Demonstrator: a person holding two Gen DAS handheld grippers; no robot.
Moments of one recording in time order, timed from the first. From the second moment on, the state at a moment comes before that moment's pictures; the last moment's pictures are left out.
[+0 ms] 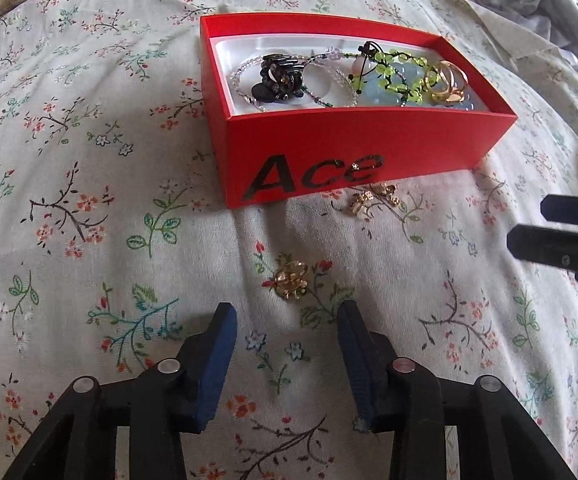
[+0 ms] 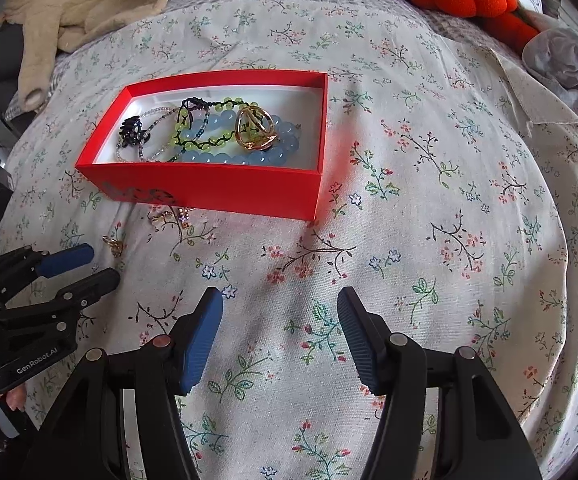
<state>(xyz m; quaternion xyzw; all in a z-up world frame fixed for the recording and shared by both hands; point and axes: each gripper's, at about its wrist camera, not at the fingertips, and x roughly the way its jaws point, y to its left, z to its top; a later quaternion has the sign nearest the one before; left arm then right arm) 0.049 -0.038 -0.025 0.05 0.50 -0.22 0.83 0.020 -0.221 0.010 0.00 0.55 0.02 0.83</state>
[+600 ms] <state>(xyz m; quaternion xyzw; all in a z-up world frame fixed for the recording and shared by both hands) 0.060 -0.027 -0.017 0.02 0.50 -0.21 0.84 0.030 -0.209 -0.002 0.00 0.56 0.02 0.83</state>
